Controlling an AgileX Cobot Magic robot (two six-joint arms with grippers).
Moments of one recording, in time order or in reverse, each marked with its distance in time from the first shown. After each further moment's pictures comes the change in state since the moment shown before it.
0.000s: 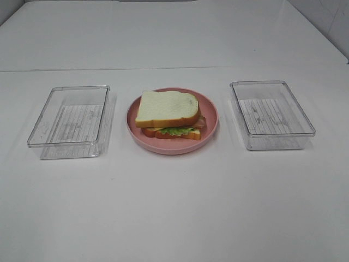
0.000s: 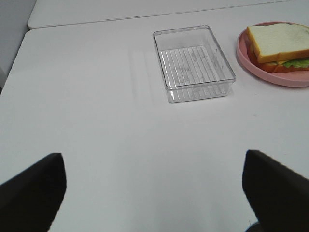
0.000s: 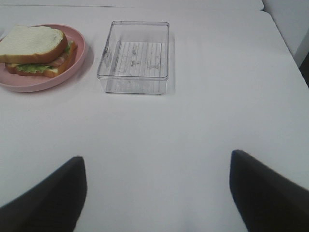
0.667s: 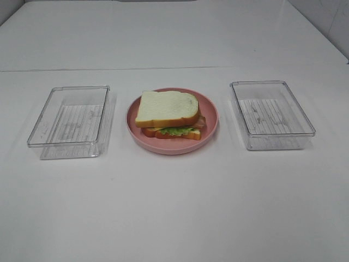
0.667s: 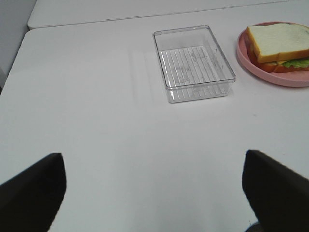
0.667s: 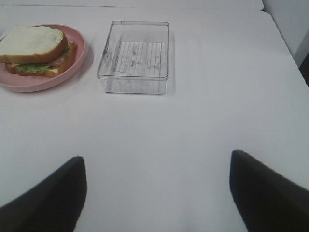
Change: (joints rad) left arm 0.000 0.000 0.000 0.000 0.000 0.000; right arm 0.000 0.000 0.000 0.000 0.000 0.000
